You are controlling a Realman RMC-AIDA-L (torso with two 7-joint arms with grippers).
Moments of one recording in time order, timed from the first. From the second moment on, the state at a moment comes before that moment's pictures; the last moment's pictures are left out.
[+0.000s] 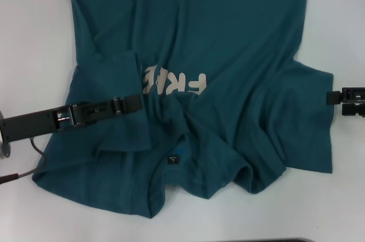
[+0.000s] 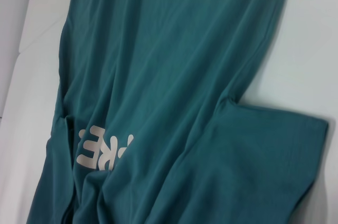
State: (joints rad) left arm -0.41 -2.11 -2.61 -0.57 -1.08 1.84 -1.99; right arm 0.41 1.89 -0.57 -0.63 -2.30 -1.60 2.28
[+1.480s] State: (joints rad) left arm -0.42 -2.11 -2.61 -0.57 -1.08 1.83 -1.99; right arm 0.48 1.93 -0.56 -0.57 -2.33 -1.55 2.27
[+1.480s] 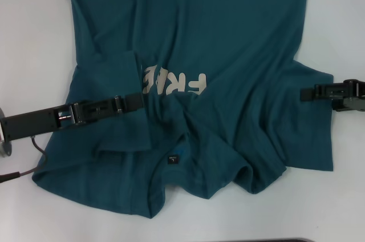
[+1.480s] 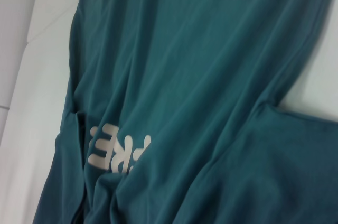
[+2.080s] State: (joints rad) left arm -0.42 -2.11 -2.61 -0.57 -1.08 1.84 -1.99; right arm 0.48 1.93 -0.56 -0.58 -2.33 -1.58 2.23
